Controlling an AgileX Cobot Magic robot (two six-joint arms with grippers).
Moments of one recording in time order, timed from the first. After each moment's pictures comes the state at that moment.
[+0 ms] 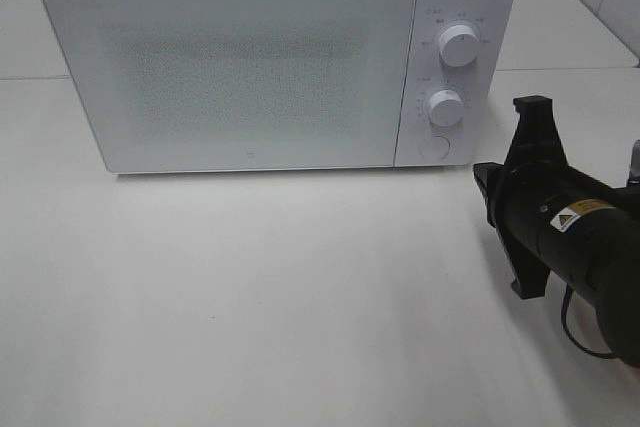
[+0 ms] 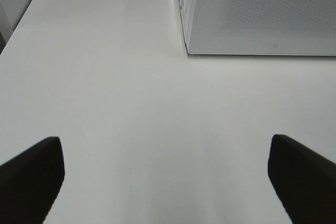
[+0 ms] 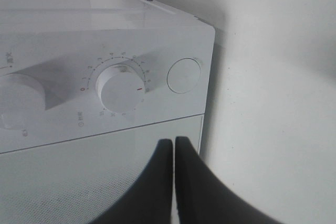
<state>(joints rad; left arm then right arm) -0.01 0.00 -0.52 -0.08 1.07 0.00 0.66 1.69 -0.35 0.66 -0.99 1.26</state>
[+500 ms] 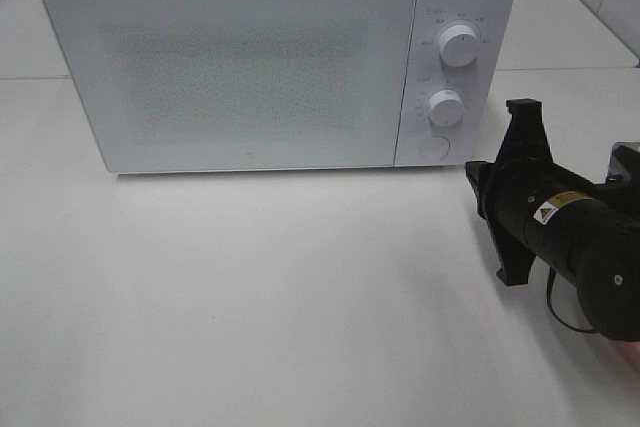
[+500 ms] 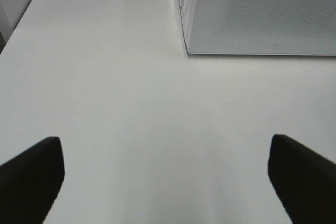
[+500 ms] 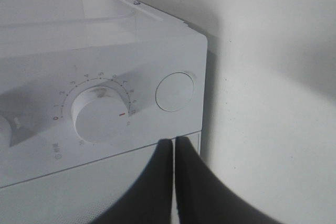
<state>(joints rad) -0.01 0.00 -0.52 -0.08 1.07 0.00 0.53 1.83 -0.41 0.45 -1.02 1.42</state>
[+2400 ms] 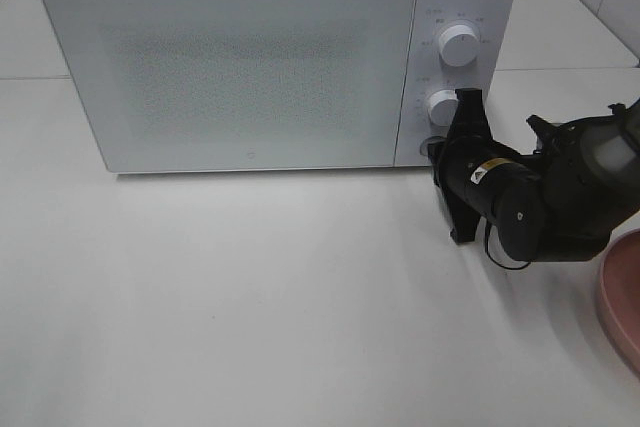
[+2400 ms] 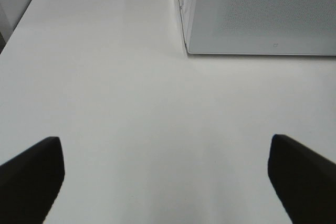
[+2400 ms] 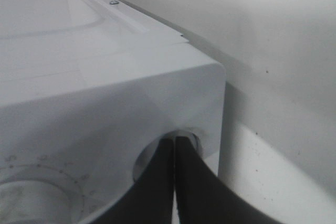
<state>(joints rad) -0.01 0.00 -0.52 -0.08 1.07 0.00 0.40 2.14 -0.75 0.30 -0.97 1.46</state>
